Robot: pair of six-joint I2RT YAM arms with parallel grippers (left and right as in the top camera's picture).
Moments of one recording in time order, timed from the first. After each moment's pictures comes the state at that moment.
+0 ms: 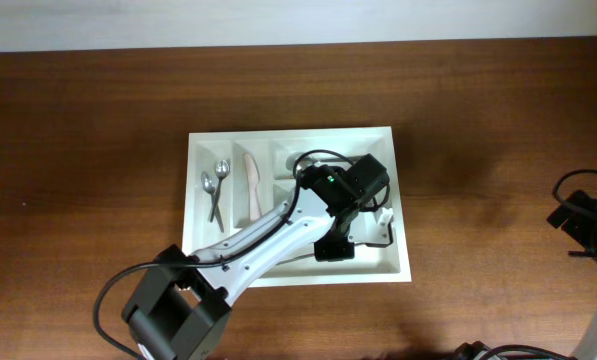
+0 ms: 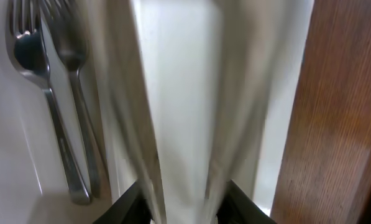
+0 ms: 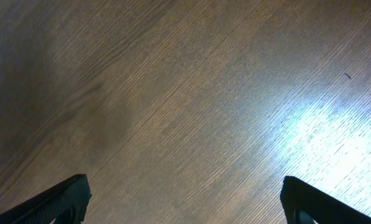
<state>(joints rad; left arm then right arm) -0.86 1.90 1.52 -1.09 0.07 0.68 -0.76 1.30 1.11 -0.95 -0.01 0.08</state>
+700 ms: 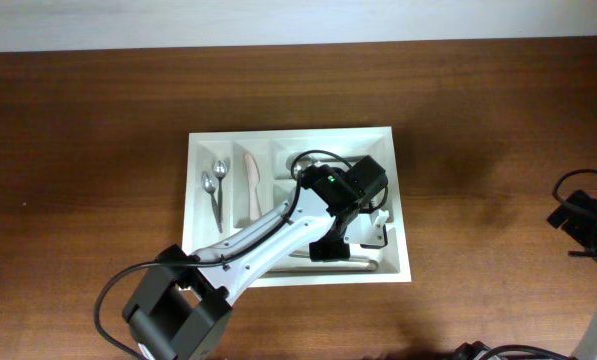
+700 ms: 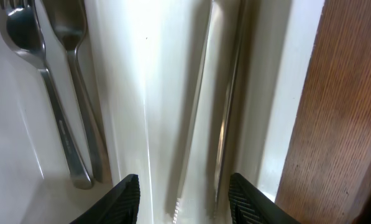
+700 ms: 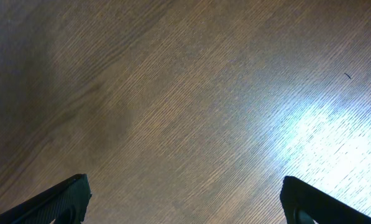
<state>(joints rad) -0.86 1.90 1.52 -1.12 0.02 0.69 -0.76 1.30 1.11 -0.95 -0.01 0.08</state>
